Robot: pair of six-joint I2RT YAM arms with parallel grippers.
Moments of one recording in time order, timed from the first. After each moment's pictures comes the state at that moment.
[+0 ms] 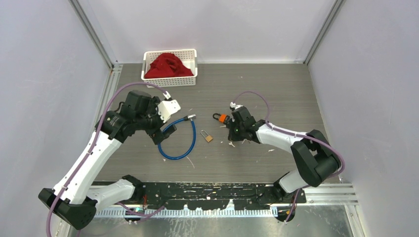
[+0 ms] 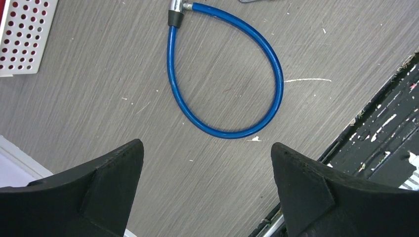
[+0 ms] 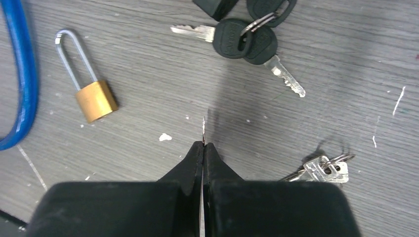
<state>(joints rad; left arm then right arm) -0.48 1.04 1.21 -1.01 0.18 0.52 0.59 1.50 0.74 -0.19 -0.01 0.45</state>
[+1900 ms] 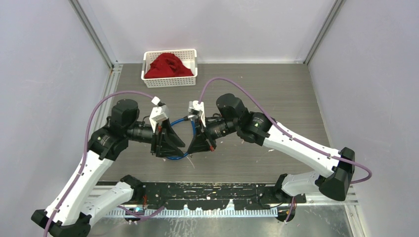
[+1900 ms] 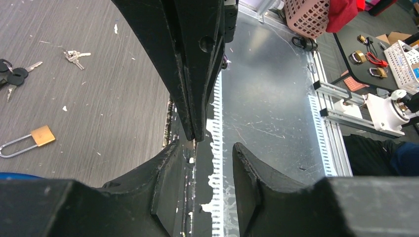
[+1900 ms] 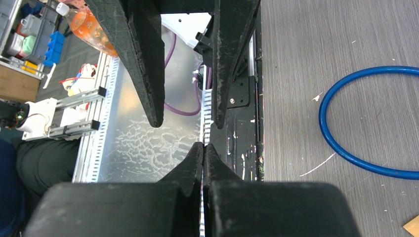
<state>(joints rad) -0.48 0.83 1.05 -0.71 1.13 0.03 0.97 1.29 1.24 -0.38 -0.77 0.19</state>
